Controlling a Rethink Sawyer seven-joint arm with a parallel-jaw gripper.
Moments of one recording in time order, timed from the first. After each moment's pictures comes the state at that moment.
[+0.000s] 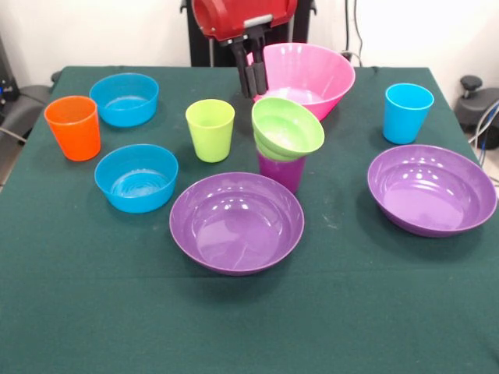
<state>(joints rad) -0.92 -0.79 0.93 1.82 -0.66 0.58 1.49</state>
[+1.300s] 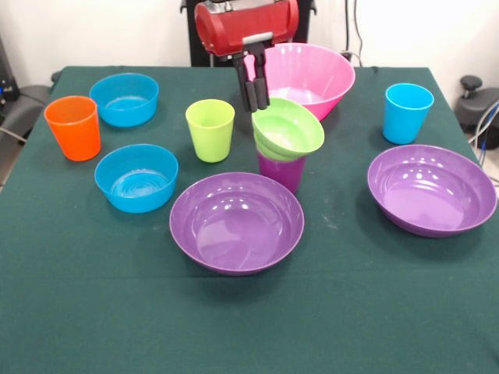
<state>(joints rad) -0.82 -0.79 0.78 1.82 -0.60 0.49 1.53</state>
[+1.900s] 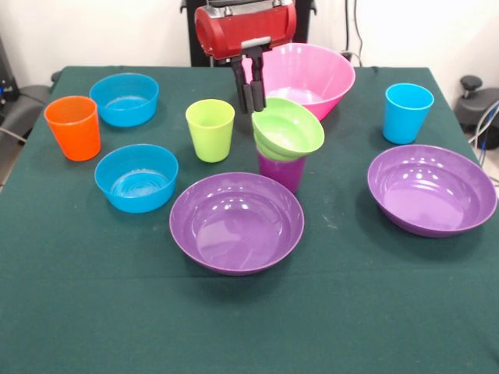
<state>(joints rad) -0.80 -0.79 0.74 1.82 -0.61 0.49 1.53</state>
